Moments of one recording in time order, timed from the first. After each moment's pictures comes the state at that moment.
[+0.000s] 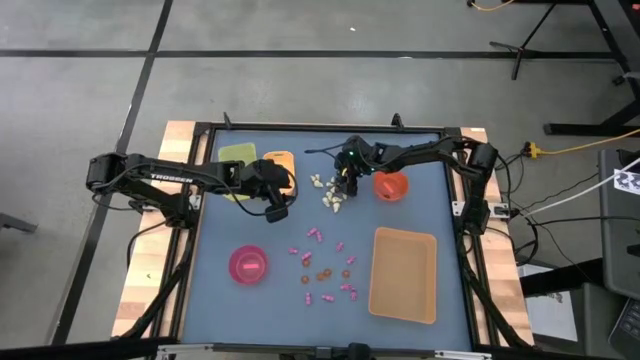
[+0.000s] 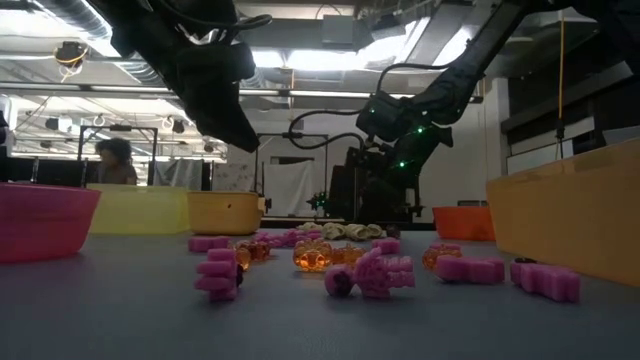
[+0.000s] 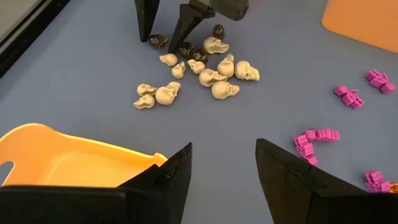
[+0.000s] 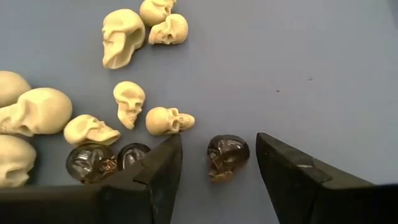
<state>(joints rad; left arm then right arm) 0.16 1.29 0.74 -0.21 -0.09 -0.16 -0.44 1.93 1.03 -0.01 -0.12 -0.30</state>
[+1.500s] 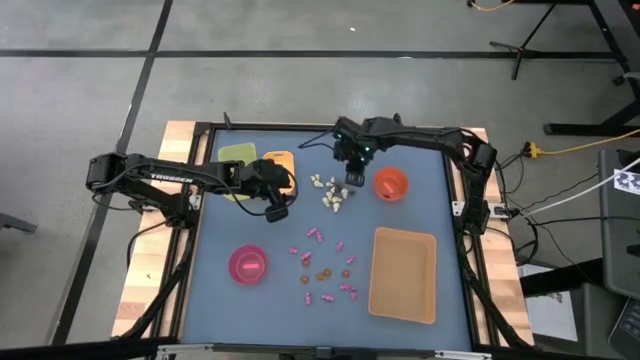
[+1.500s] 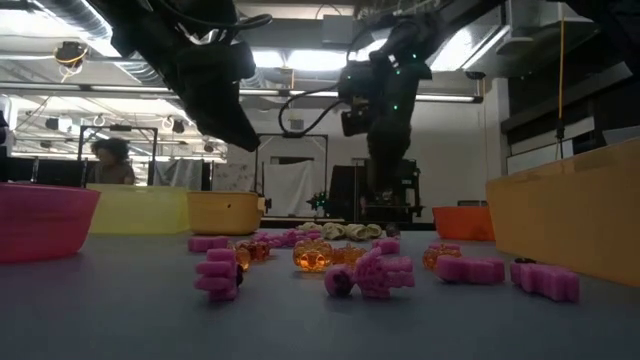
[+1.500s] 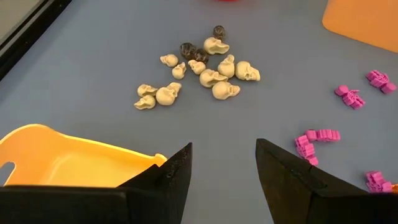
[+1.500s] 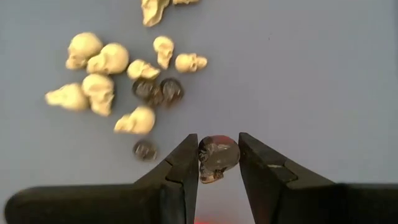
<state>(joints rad) 0.16 1.29 0.74 -0.20 -0.10 -0.16 -0.44 1.93 1.53 -0.91 -0.11 -0.30</state>
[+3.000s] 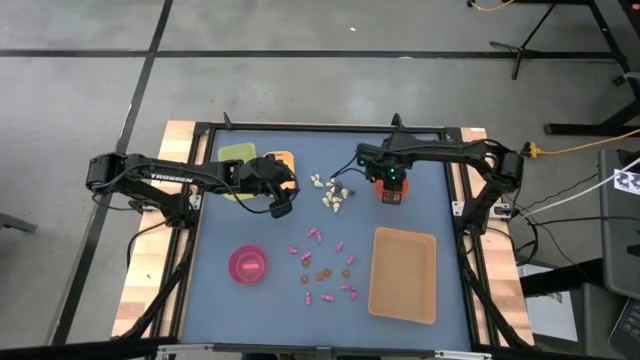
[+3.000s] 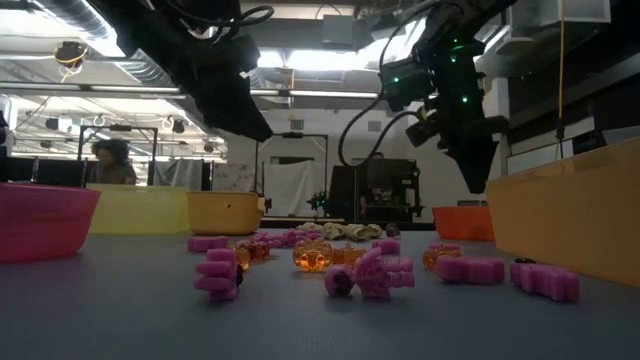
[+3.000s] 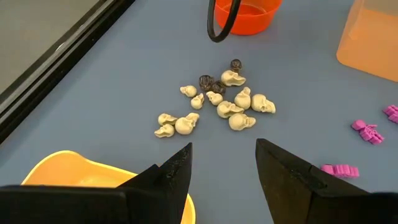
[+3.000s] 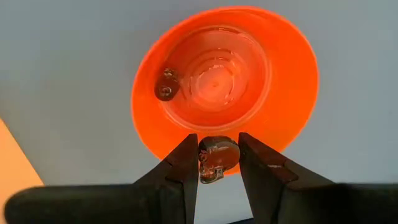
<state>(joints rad) 0.16 1.29 0.74 -0.11 -0.17 -0.15 -0.35 1.71 1.23 -1.19 0.12 -0.19</state>
